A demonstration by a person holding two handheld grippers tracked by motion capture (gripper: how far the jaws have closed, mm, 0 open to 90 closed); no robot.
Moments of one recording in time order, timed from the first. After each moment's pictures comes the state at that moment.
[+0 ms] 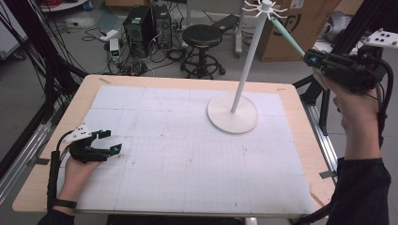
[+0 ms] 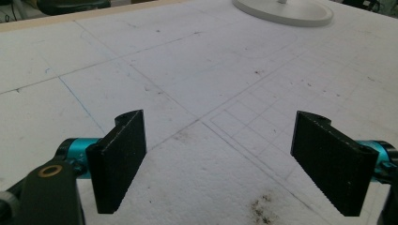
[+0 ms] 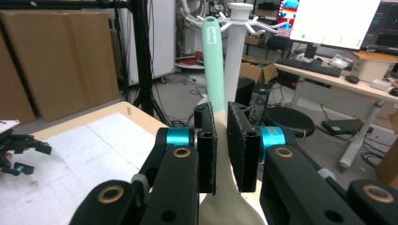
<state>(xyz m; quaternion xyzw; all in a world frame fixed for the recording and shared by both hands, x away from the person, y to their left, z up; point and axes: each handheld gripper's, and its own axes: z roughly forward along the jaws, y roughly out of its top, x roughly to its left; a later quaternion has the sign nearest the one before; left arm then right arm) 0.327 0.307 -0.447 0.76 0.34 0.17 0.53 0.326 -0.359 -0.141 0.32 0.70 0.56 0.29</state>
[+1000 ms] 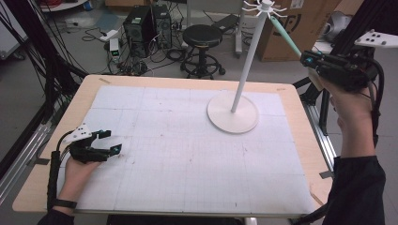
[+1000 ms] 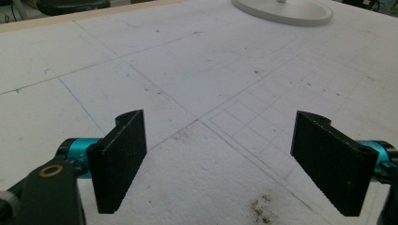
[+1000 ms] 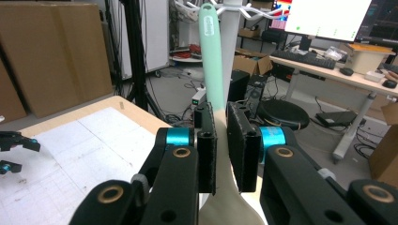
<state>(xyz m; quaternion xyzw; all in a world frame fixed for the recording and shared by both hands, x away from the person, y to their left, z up) 0.327 0.307 -0.447 0.76 0.34 0.17 0.53 0.336 -0.356 -0.147 0.34 0.71 0.55 0.29</state>
